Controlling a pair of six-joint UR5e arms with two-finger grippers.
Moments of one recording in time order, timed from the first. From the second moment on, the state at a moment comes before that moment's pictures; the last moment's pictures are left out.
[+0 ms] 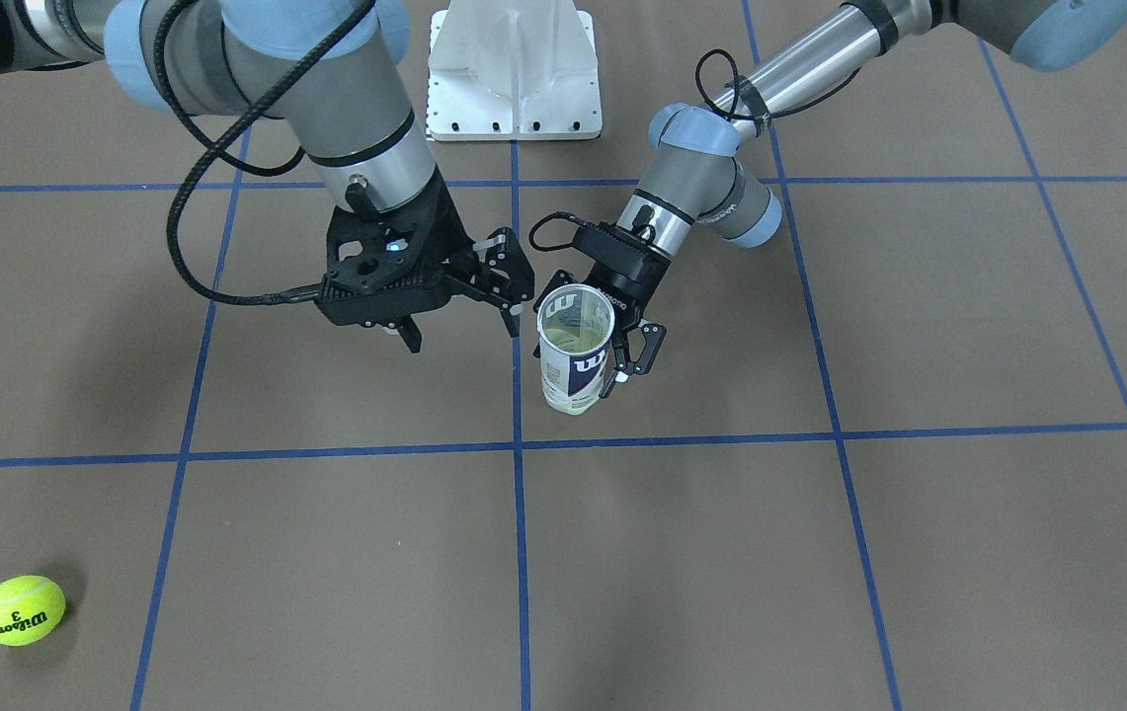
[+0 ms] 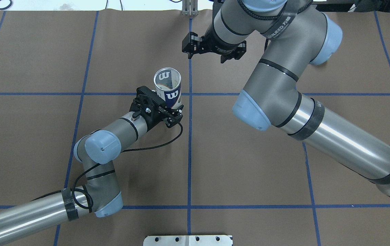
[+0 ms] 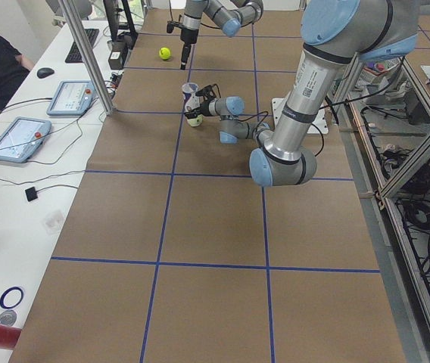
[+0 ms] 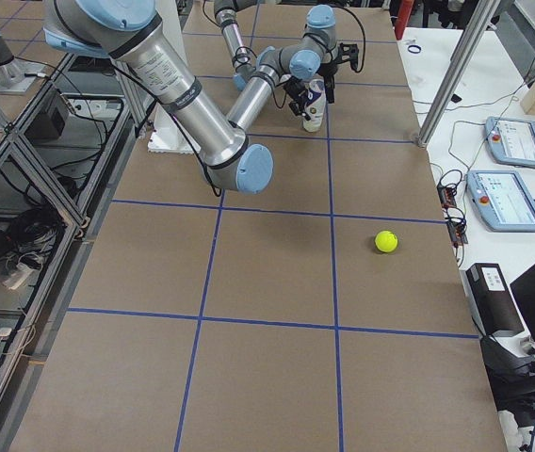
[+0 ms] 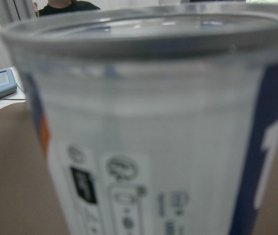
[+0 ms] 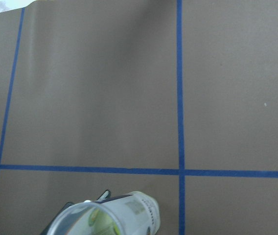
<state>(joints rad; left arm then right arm) -0.42 -2.17 -1.29 -2.82 -1.20 -0.52 0.78 -0.75 1.66 -1.49 1.97 1.14</state>
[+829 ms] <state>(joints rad) -0.42 -2.16 -1.29 -2.82 -1.20 -0.52 1.05 -0.92 1.43 -1.36 1.98 0.61</state>
